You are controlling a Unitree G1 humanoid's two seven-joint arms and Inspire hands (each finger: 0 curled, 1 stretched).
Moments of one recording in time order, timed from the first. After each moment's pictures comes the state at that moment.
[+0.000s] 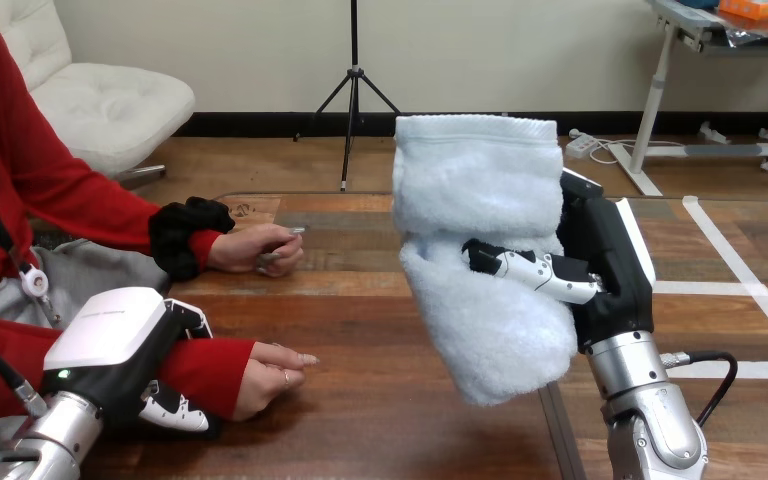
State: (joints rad) left arm -0.10 0.66 -0.20 0.44 0.68 -0.32 0.14; right arm -0.32 -0.04 -0.15 0.63 0.26 -0.61 0.41
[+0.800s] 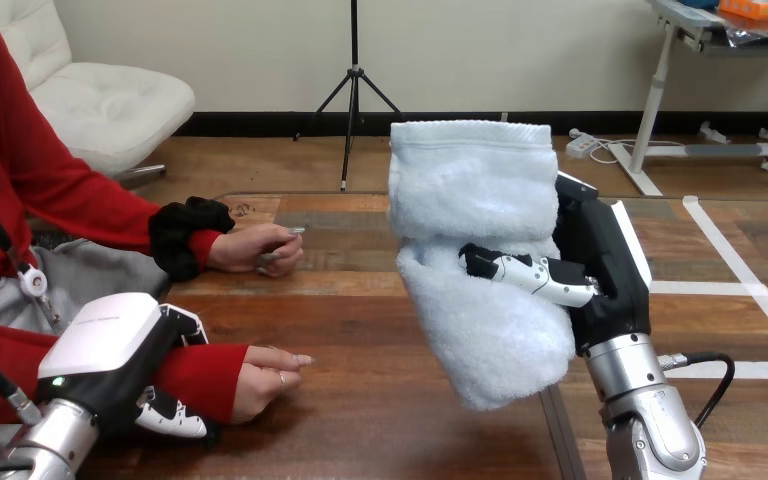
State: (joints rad) left arm -0.05 0.66 -0.17 0.38 0.64 -0.31 0.11; right arm -0.32 -0.04 -0.15 0.65 0.25 -0.62 0.42
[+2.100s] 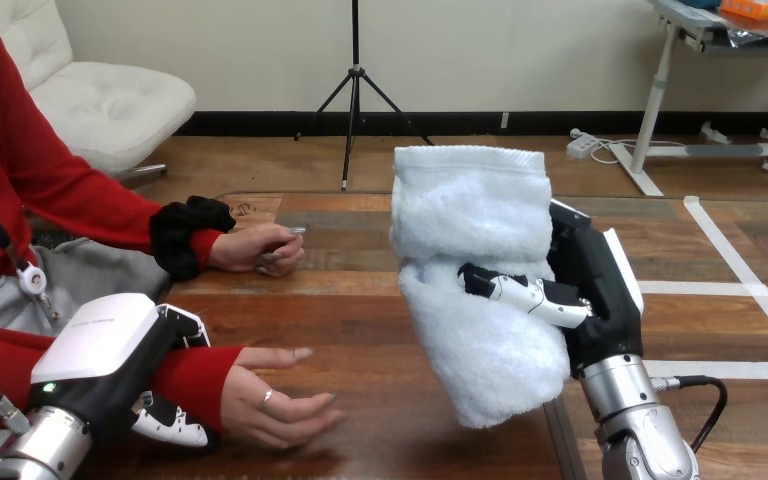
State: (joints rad) left arm 0.05 0.67 -0.10 0.21 0.62 -0.30 0.04; right arm -0.32 -0.04 -0.16 0.77 0.26 -0.65 0.43
